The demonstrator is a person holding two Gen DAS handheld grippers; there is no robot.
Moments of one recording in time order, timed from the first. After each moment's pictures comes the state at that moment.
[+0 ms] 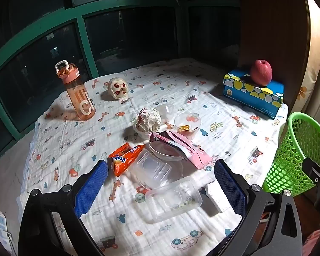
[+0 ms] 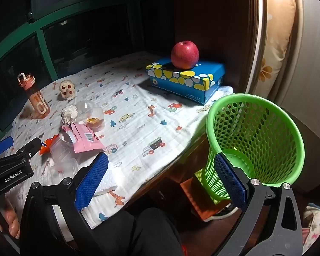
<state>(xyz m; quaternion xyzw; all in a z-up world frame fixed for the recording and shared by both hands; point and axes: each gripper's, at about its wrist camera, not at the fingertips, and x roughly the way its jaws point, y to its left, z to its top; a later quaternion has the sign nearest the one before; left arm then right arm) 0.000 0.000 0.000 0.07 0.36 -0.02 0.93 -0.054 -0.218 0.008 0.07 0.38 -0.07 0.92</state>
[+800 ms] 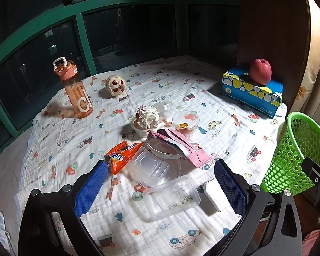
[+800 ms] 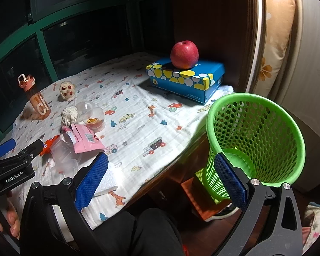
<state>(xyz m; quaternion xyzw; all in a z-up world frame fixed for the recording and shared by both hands) 0.000 0.000 -0.005 0.06 0.37 -0.03 0.93 -0.054 -0.221 0.011 0.08 0.38 -0.07 0.92</state>
